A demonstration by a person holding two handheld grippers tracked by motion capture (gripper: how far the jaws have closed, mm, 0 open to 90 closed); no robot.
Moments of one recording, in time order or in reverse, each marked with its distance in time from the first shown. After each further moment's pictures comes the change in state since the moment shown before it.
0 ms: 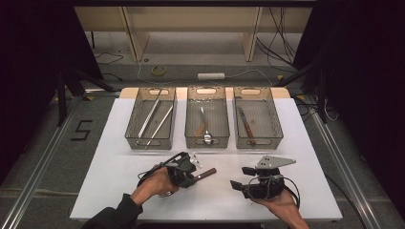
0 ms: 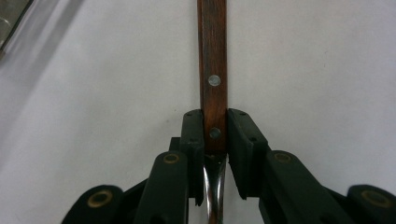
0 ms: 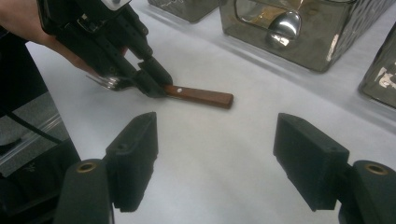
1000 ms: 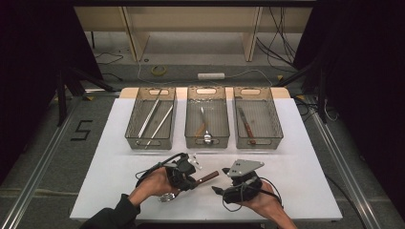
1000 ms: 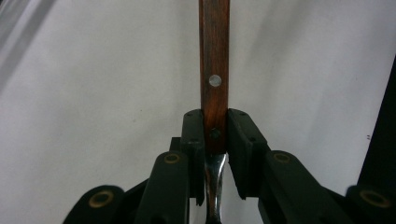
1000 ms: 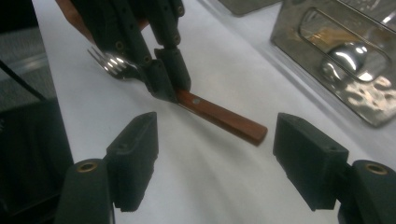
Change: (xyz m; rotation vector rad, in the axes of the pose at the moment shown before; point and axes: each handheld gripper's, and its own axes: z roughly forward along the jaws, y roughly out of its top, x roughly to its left) left arm -0.006 0.000 -0.012 -0.017 -0.102 0.003; right arm 0.037 0.018 0.044 0.084 0.002 -0.294
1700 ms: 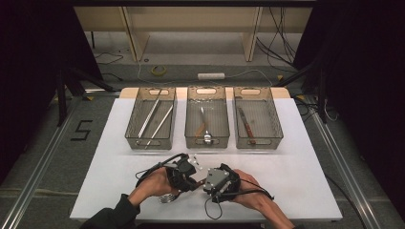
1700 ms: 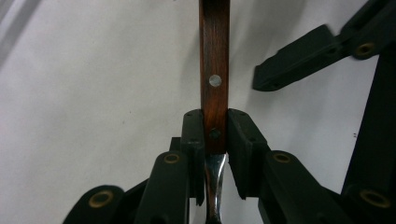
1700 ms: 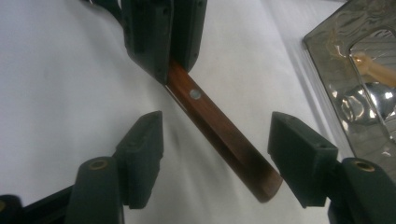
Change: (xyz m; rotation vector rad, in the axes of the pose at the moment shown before) left arm -0.001 0.000 0.000 -0.003 -0.033 0.000; right arm 0.012 0.006 0.056 0.164 -0.090 -0.418
